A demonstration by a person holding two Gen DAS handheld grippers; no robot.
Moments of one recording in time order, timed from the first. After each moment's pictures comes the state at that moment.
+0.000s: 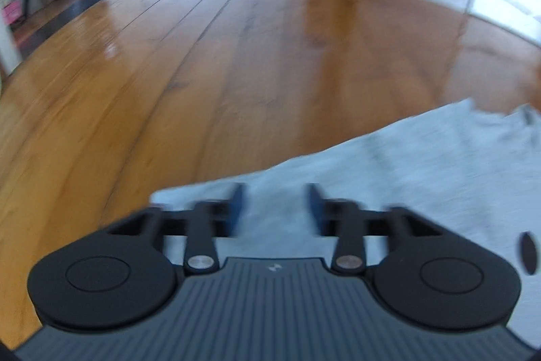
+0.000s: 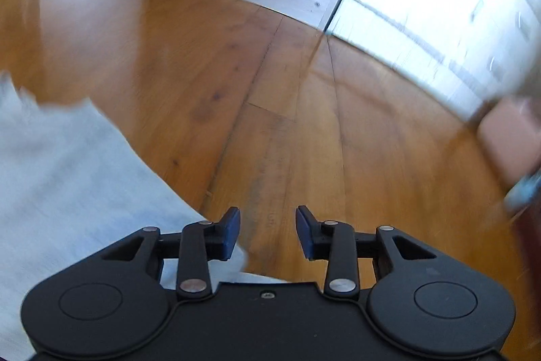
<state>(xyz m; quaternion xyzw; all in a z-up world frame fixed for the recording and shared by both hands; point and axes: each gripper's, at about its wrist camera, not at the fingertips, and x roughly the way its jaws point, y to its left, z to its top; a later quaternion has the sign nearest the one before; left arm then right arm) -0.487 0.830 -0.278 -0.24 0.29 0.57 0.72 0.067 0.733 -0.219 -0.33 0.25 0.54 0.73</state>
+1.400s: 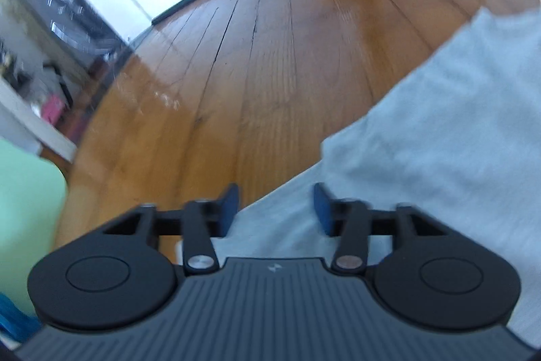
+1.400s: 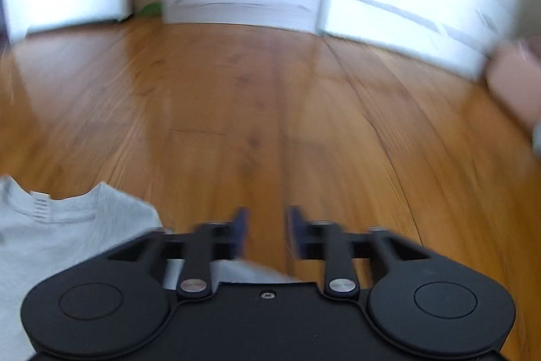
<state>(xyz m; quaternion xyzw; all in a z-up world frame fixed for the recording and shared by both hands) -0.432 0.820 -0.290 -0.07 0.47 0.62 0.63 0.033 0.727 -0.200 -0.22 0.30 0.51 0.77</state>
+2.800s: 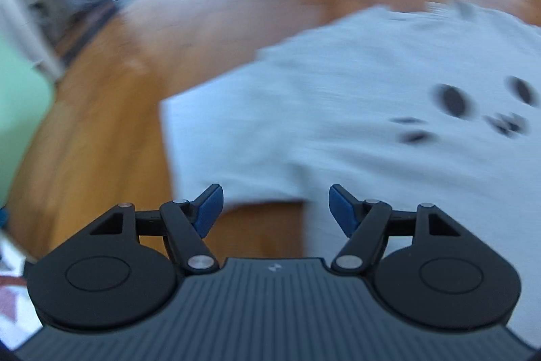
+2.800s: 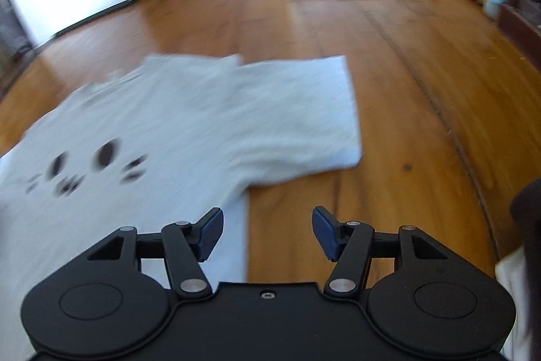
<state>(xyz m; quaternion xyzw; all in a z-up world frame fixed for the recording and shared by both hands) -0.441 0.649 -0.251 -0.19 0.40 0.58 0.68 0.014 0.451 -0.186 -0.19 0.43 0.53 0.71</state>
